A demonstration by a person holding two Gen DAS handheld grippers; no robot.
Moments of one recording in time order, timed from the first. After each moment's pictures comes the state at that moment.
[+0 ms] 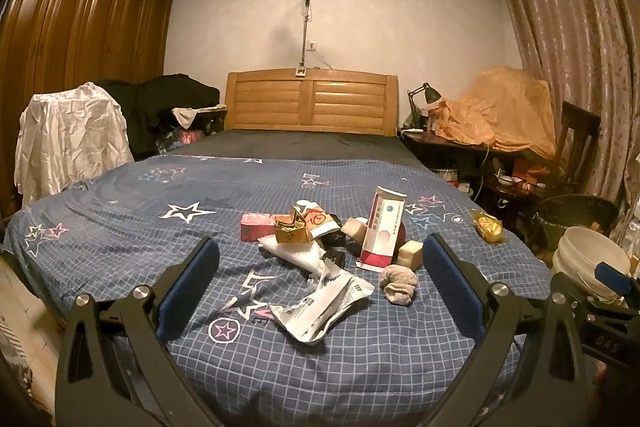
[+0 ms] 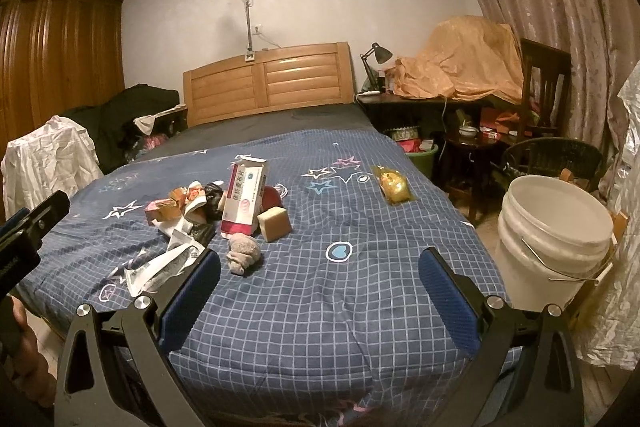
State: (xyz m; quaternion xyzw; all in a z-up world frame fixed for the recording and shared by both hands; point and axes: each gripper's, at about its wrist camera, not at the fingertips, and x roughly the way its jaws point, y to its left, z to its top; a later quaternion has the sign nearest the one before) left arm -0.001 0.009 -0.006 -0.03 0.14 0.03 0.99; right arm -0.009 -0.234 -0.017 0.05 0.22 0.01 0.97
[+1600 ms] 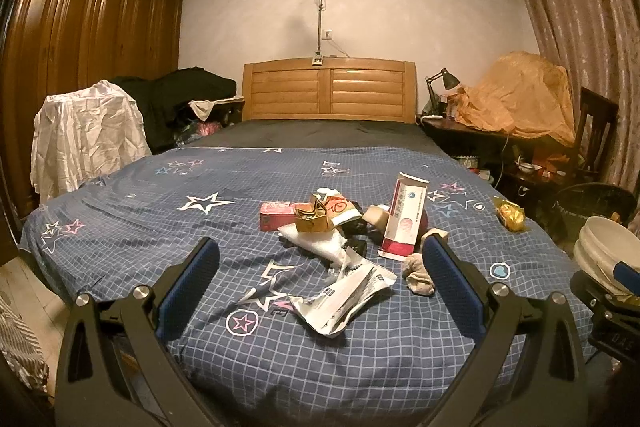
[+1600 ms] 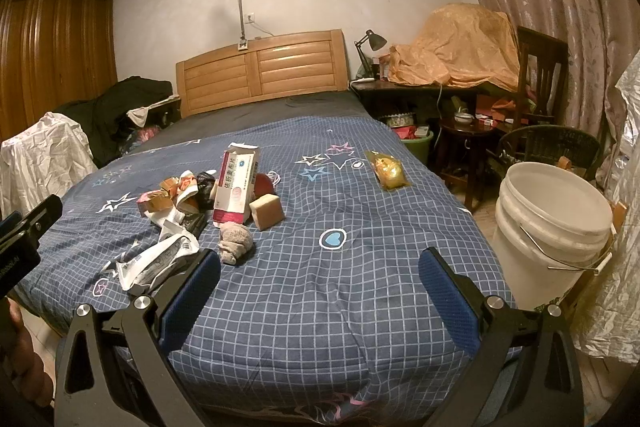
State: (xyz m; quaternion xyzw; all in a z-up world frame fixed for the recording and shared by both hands) left arm 0.004 0.014 -0.011 -0.01 0.17 0.07 0.98; right arm 0.001 -0.233 -0.028 0.05 0.24 0.00 0.97
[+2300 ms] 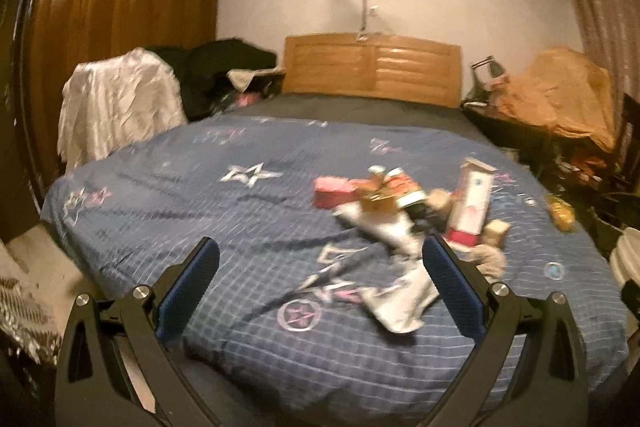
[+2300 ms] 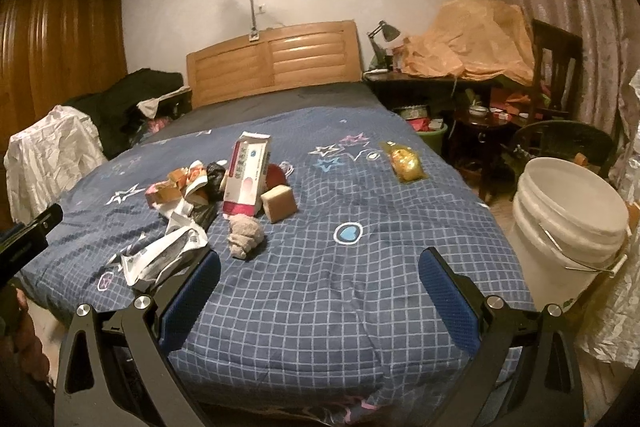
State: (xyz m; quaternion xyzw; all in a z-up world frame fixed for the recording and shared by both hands) left arm 0.030 0.079 -0.030 -0.04 0.22 0.14 0.96; right arm 0.020 -0.227 -0.038 0.05 0.26 0.02 0.96
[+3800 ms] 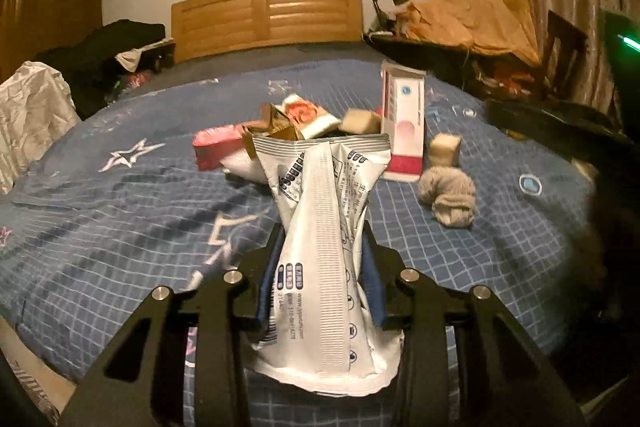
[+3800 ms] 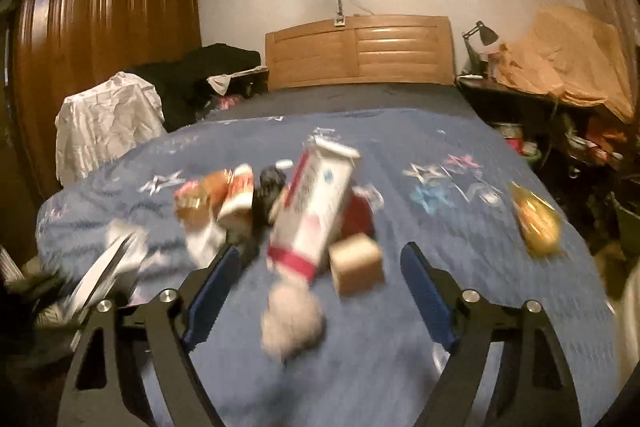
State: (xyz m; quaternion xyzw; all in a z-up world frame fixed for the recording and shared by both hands) left arm 0.112 0.040 -0.091 0.03 0.30 -0.05 0.95; right arm 0.212 -0.157 -0.067 0.02 0.27 0.18 0.95
